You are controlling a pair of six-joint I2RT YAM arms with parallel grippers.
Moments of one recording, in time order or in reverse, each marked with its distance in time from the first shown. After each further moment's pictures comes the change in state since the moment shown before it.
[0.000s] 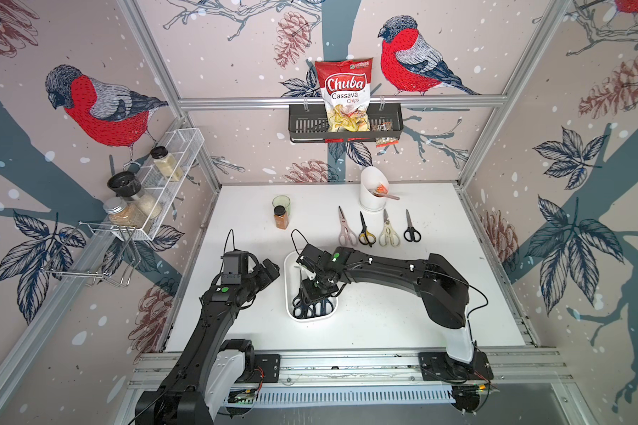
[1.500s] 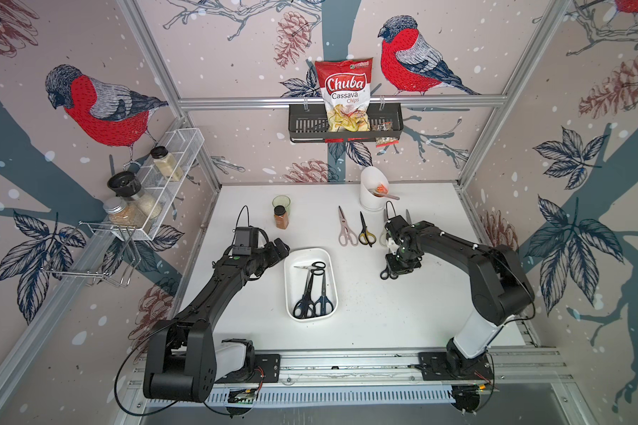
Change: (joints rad) left arm -0.057 0.359 0.208 0.159 0.055 0.069; right arm -0.669 -0.251 -0.421 -0.164 0.223 -0.428
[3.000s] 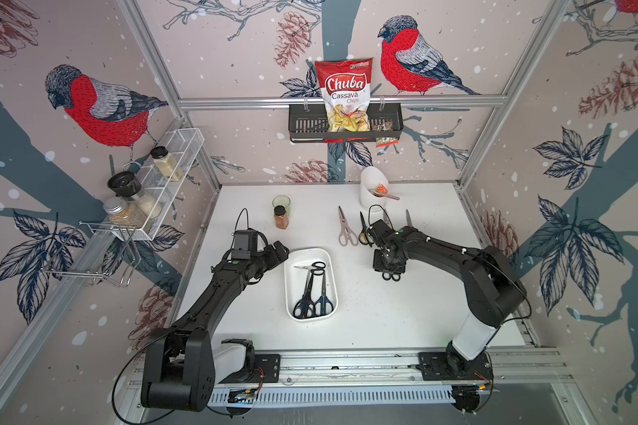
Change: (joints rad) left arm 0.000 -0.045 -0.037 0.003 -0.004 0.009; right arm 0.160 0.000 0.016 0.108 0.154 0.584
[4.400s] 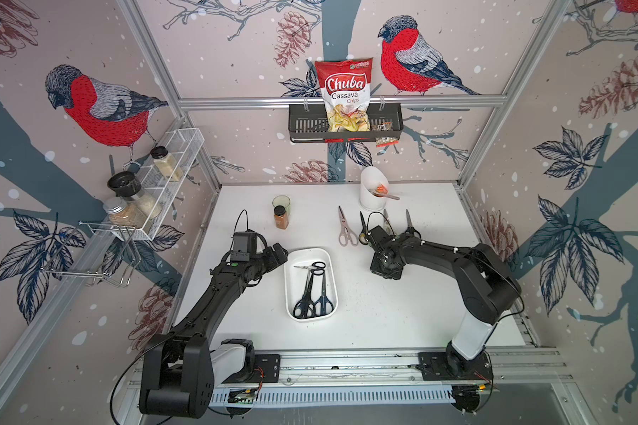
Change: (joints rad) left arm 0.000 -0.034 -0.014 -0.027 -0.021 0.027; right arm 0.009 0.033 -0.083 0.124 0.005 0.151
